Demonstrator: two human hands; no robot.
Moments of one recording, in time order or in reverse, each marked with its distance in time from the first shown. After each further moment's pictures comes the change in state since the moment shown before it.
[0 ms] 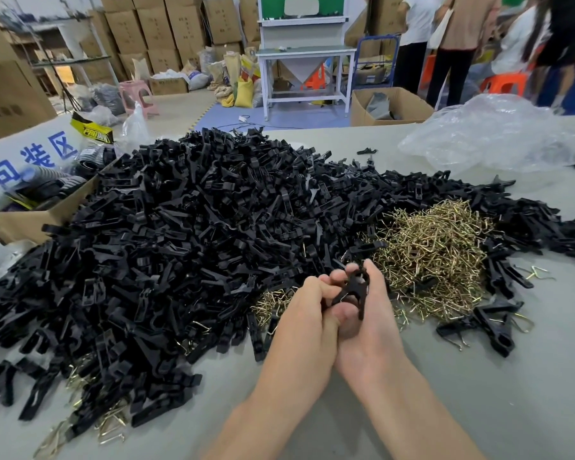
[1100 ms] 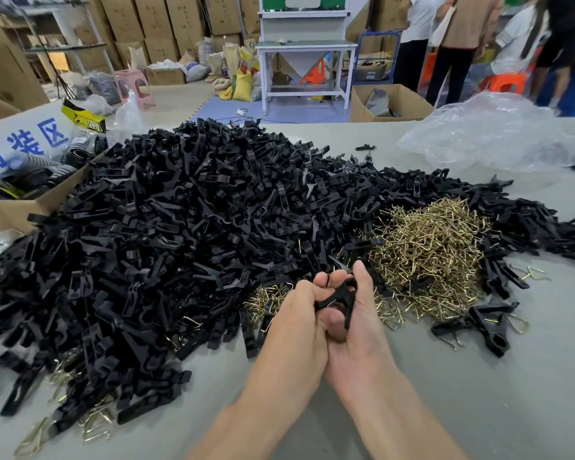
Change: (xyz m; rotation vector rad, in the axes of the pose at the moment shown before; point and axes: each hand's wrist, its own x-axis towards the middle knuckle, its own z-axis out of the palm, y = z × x) left_hand -0.004 -0.005 0.000 0.017 -0.044 -0.046; right_hand -0.005 0.003 -0.004 0.077 0.031 0.140
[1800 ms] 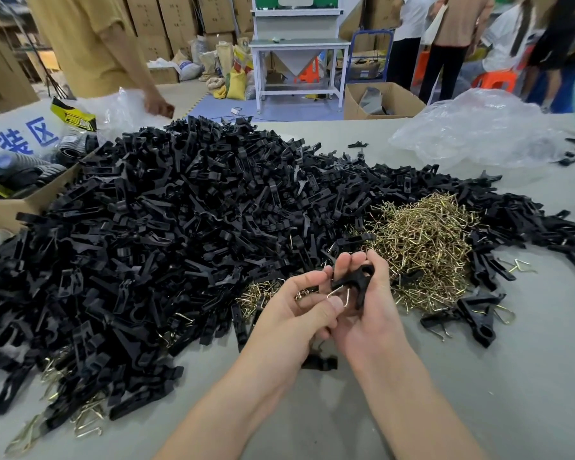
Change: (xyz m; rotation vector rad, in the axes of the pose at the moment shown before) left_hand 0.006 0.006 -0.001 -0.904 -0.138 -0.353; right_hand 0.012 -0.025 -0.002 -0.180 0.050 -0.159
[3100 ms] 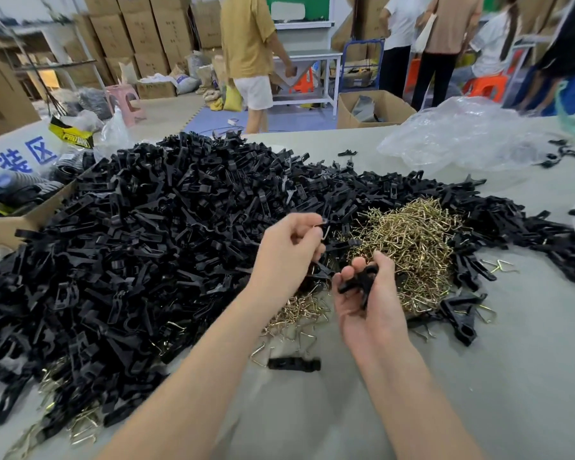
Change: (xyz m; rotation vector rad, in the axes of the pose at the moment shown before) left_hand 0.072 0.044 0.016 0.640 0.138 0.379; right_hand 0.004 -0.022 -0.005 0.058 0.036 -0.190
